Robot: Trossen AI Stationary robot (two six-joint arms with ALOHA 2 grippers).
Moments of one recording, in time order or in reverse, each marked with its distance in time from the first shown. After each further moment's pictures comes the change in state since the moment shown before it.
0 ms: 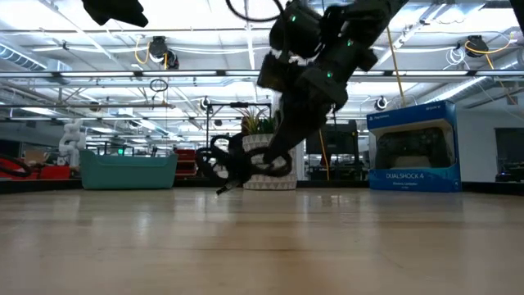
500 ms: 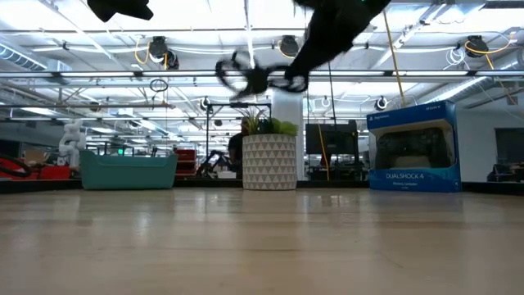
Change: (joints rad) left arm 0.000 0.000 0.000 0.051 -0.006 0.026; right arm 0.134 -0.334 0.000 -0.170 0.402 0.024
